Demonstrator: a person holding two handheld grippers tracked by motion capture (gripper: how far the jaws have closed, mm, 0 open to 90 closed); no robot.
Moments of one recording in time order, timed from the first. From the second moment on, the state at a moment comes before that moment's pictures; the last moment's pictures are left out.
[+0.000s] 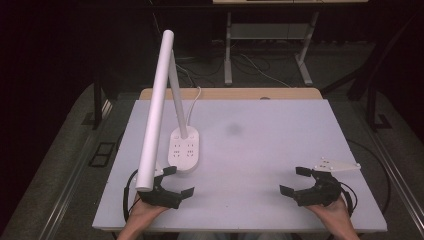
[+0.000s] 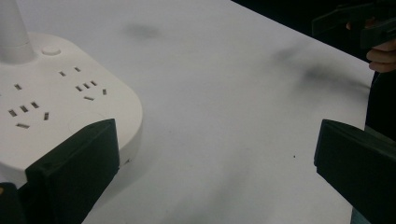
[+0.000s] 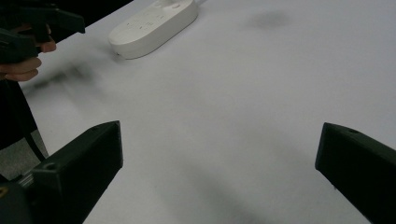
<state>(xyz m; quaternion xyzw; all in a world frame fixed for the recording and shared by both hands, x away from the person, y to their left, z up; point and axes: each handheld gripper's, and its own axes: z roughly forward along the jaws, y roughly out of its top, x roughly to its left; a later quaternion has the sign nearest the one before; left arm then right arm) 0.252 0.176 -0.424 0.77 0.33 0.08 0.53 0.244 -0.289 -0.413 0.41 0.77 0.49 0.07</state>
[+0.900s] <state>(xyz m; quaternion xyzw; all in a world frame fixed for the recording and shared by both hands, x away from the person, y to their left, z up) 0.253 0.177 -0.421 0.78 0.33 0.07 0.53 0.243 -0.288 -0.416 0.40 0.78 0.48 0.07</state>
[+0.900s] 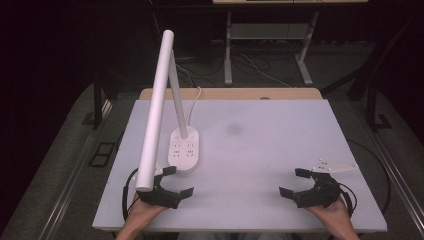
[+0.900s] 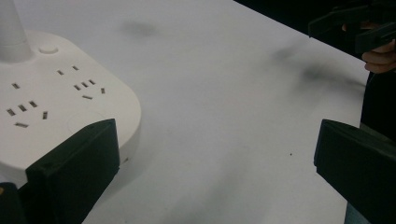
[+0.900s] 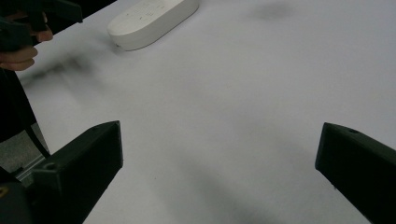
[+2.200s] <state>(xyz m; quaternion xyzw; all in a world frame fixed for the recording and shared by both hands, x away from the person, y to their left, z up) 0.274 0.199 -0.390 0.79 0.35 0.09 0.50 0.243 -0.289 -0.417 0.41 0.78 0.47 0.07</state>
